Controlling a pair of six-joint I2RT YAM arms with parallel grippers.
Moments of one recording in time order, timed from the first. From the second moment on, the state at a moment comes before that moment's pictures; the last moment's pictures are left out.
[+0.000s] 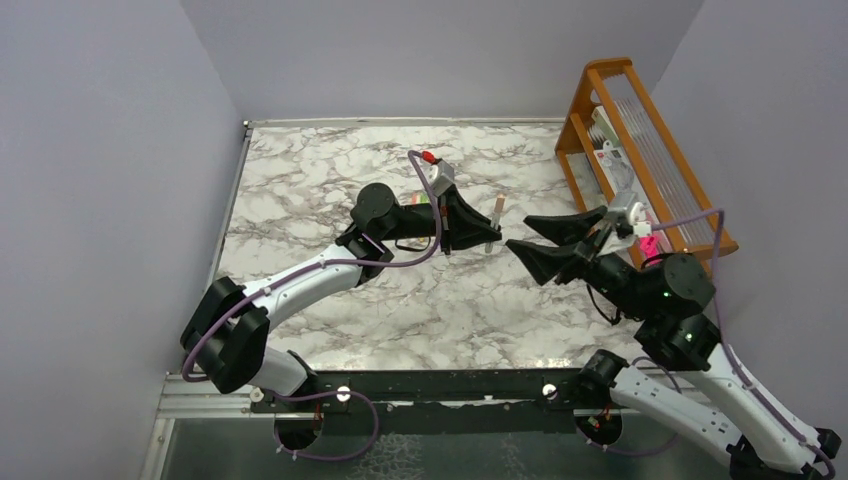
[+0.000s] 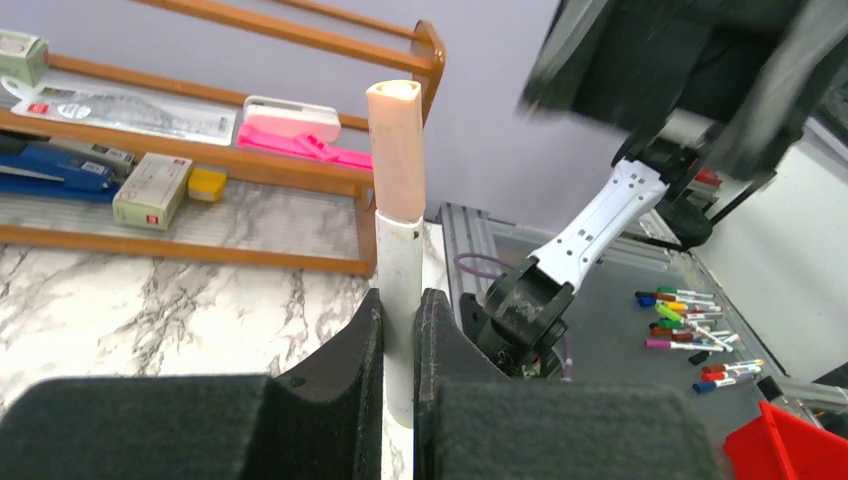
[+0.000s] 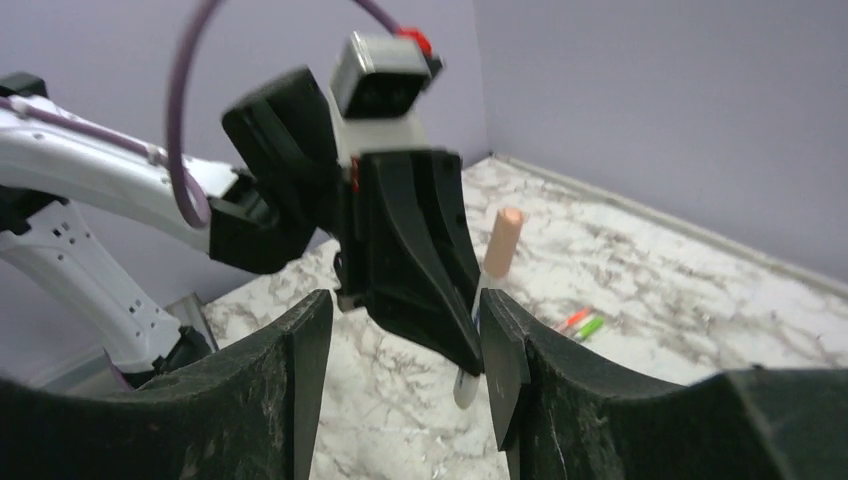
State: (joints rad) left arm -0.76 1.42 0.94 0.77 0.80 -0.52; right arm 0.80 0.55 0.80 -0.06 -0.12 0.18
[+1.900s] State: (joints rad) left arm -0.79 1.47 1.03 0.76 1.02 -0.51; right arm 0.80 0.71 0.92 -0.07 -0.09 0.19
